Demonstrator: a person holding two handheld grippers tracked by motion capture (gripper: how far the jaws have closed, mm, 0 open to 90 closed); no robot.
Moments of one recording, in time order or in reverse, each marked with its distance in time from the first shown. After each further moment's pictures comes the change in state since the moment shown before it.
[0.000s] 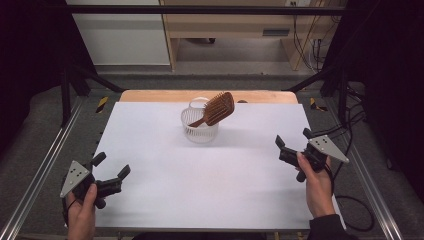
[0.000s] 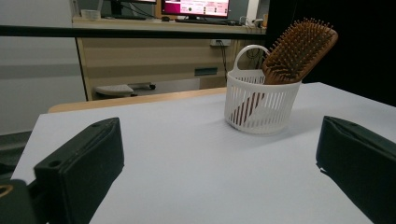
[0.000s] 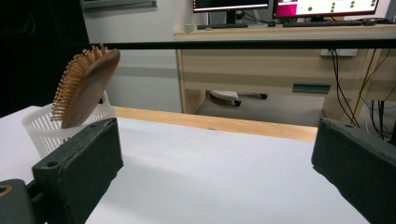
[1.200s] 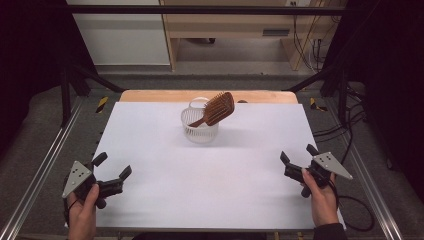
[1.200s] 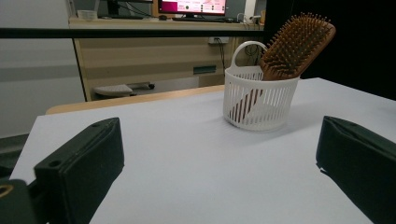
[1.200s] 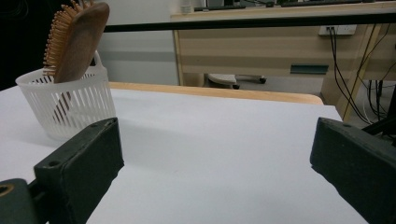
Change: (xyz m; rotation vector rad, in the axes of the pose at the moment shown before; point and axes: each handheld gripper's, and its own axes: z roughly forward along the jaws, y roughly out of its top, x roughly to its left) left arm -0.002 -0.001 0.002 0.009 -0.009 0.024; right arm -0.013 -0.042 -0.024 0.048 -0.003 0.012
